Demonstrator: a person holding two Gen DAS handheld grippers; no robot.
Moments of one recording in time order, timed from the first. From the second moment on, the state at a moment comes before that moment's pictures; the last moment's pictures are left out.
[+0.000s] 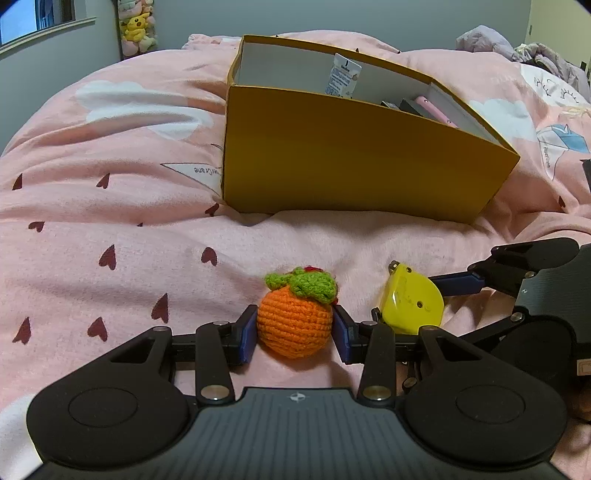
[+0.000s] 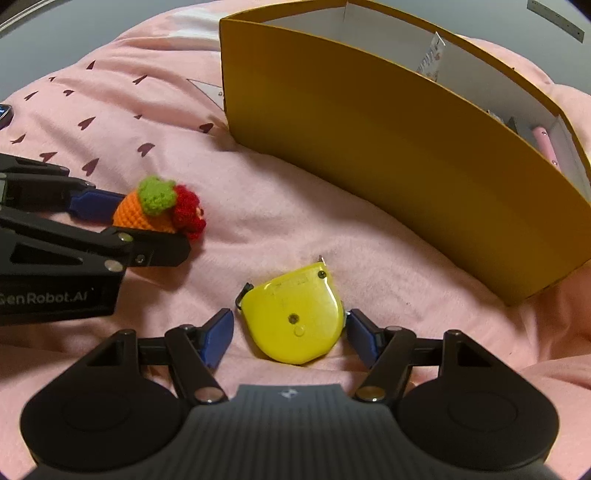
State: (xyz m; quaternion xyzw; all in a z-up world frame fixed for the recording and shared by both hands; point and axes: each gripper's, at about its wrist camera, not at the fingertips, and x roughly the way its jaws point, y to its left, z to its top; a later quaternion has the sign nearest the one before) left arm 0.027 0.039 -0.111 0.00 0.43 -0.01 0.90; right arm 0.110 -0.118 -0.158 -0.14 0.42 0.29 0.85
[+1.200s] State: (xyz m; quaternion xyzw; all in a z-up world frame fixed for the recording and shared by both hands) left arm 0.045 0.035 -0.032 -0.06 0.38 -0.04 0.92; right arm 0.089 -0.146 -0.064 -0.11 0.25 0.27 0.93
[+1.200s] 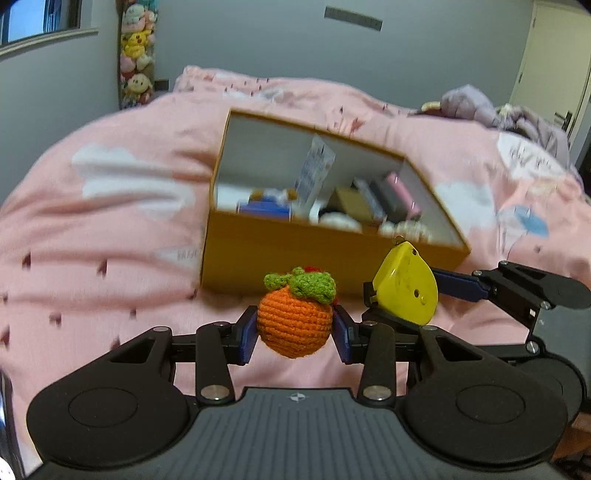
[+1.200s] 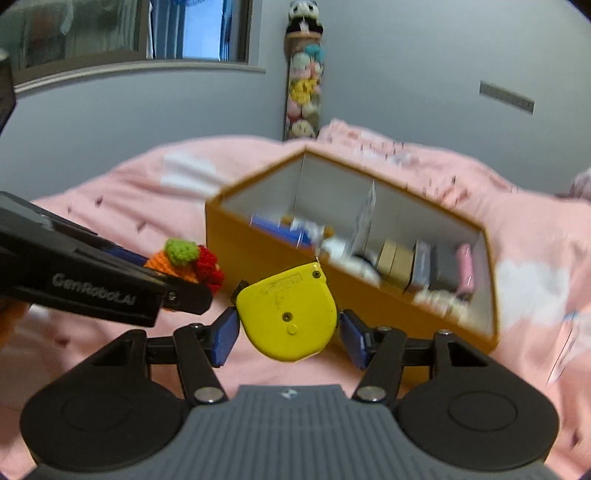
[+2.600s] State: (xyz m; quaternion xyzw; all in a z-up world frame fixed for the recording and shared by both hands) left arm 0.237 0.059 -0.018 -0.03 0.37 -0.07 0.93; right arm 0.344 -0.168 -0.059 0.04 0.35 0.20 0.91
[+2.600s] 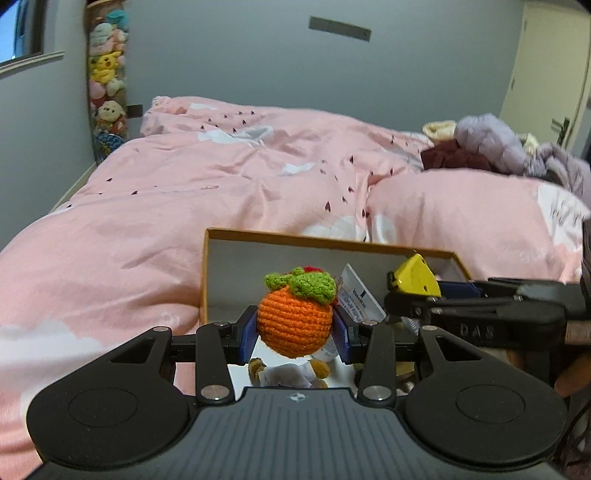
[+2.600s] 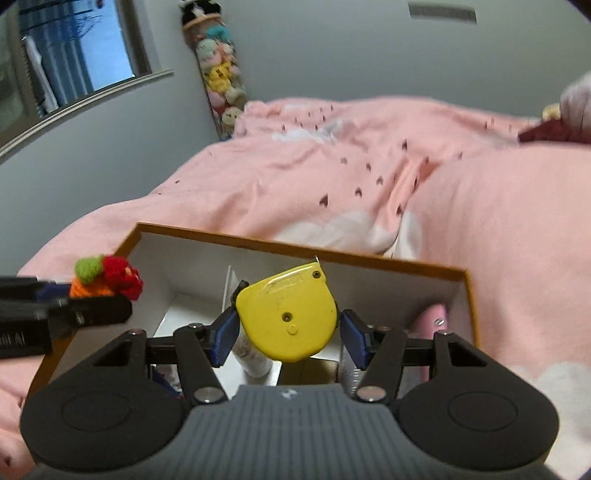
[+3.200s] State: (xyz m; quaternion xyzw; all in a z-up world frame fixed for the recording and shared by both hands) left arm 0.265 0.043 -0.044 0.02 0.40 -0.09 0.91; right arm 0.397 -0.153 -0.095 0.11 0.45 0.19 0.87
